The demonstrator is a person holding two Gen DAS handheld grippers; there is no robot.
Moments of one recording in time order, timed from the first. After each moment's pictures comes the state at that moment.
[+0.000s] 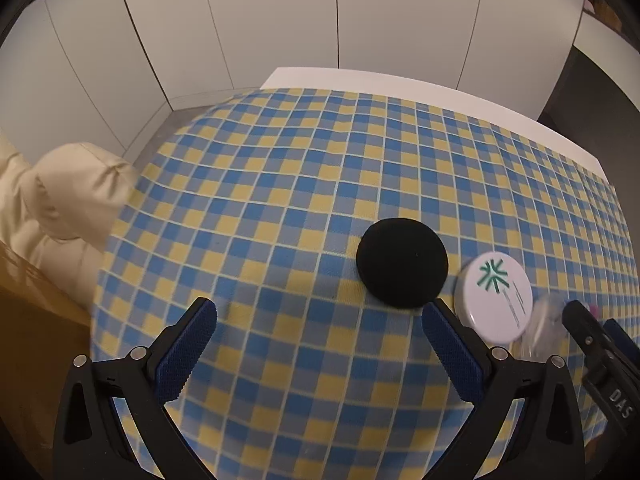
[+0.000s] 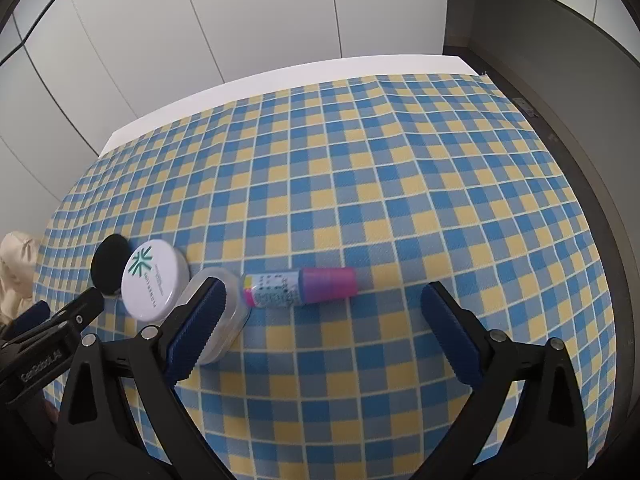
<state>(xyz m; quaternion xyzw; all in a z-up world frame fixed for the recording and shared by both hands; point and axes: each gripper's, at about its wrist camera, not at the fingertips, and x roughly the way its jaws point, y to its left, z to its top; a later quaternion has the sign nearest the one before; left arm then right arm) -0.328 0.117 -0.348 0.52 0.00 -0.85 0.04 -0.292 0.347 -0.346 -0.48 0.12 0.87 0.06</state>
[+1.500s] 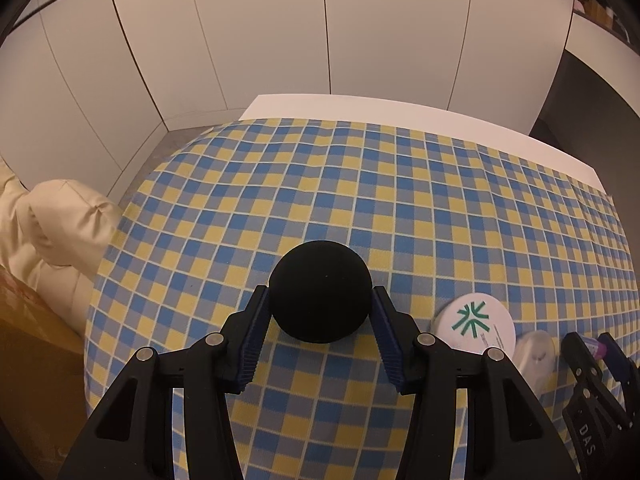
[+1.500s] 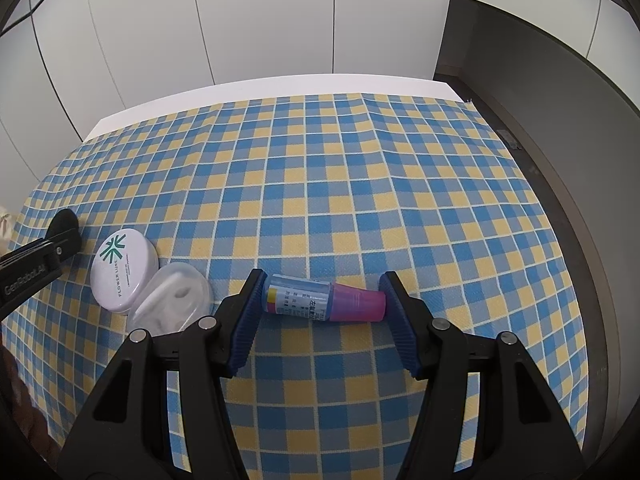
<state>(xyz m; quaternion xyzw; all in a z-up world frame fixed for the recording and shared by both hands) -0.345 0.134 -0.339 0.49 -0.02 -0.87 0.03 -0.281 0.343 -0.347 -0.47 0.04 0.88 0.08</state>
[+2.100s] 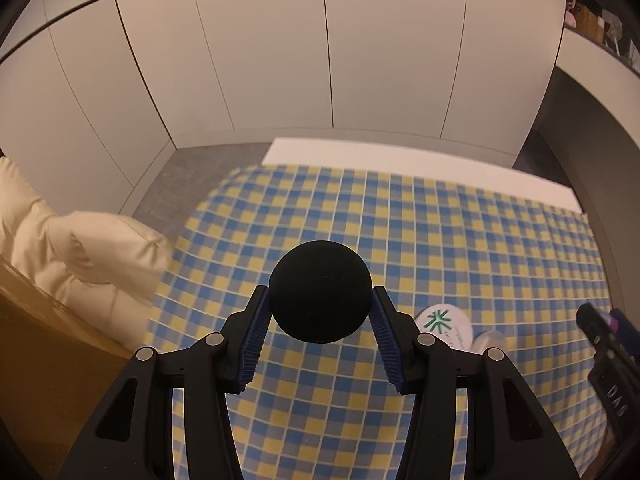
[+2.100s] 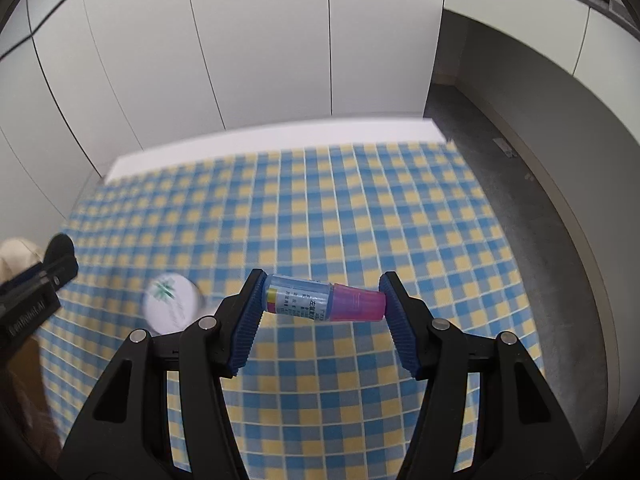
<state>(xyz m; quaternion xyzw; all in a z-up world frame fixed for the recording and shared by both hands) -0.322 0.129 -0.258 0.47 -0.02 -0.88 0.03 -0.276 0.349 -0.253 -0.44 0.06 0.89 0.08</state>
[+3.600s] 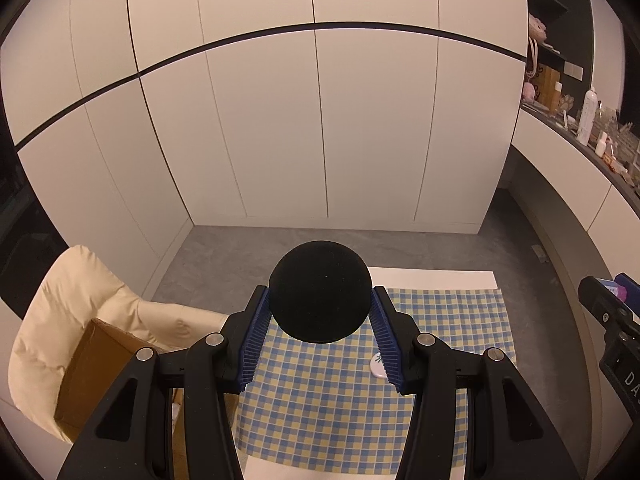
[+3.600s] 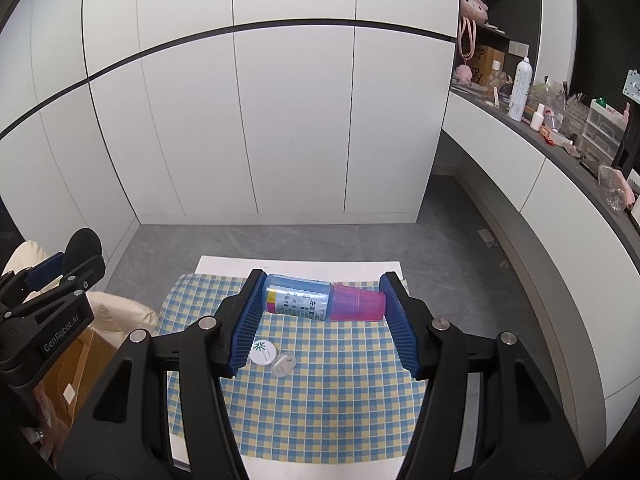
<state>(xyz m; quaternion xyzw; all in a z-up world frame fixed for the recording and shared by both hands) -0.225 0.125 0.034 0.37 -0.03 -0.93 0.01 -0.186 0.315 0.061 -0.36 0.01 0.93 0.05</state>
